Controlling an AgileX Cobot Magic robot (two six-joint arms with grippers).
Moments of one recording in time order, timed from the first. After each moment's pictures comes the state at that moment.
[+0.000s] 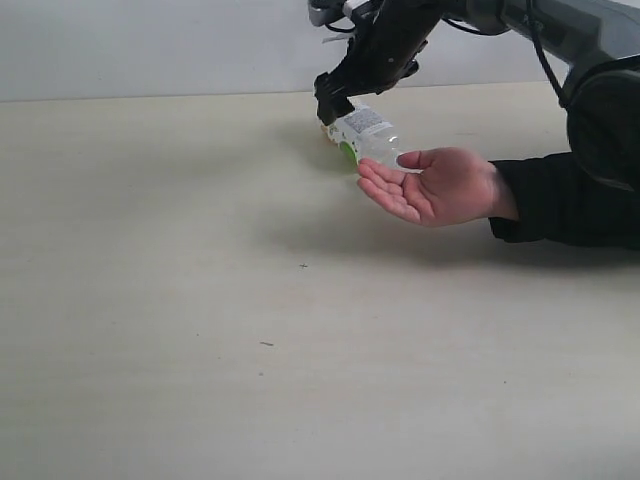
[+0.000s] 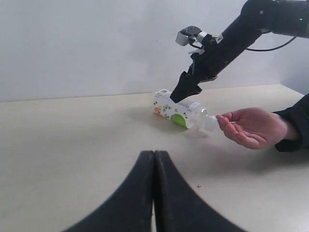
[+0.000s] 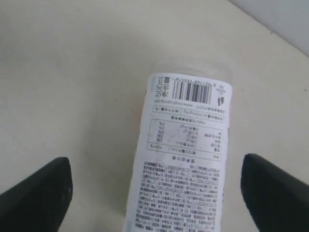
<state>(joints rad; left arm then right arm) -0.40 0.46 -0.05 0.37 -0.21 -0.50 0.35 2.53 -2.33 0.17 0.96 -0.41</state>
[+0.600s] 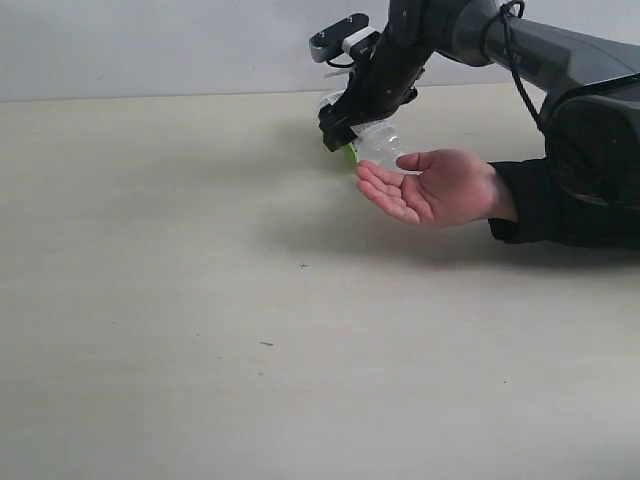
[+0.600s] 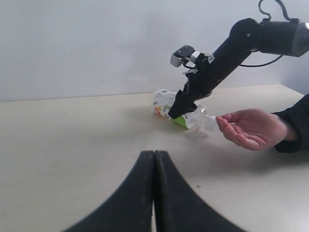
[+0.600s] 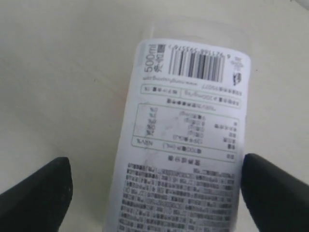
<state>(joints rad) -0.40 0.46 -0.05 0.37 -0.21 -0.50 0.35 2.60 -2.33 0.12 0.92 -0.41</state>
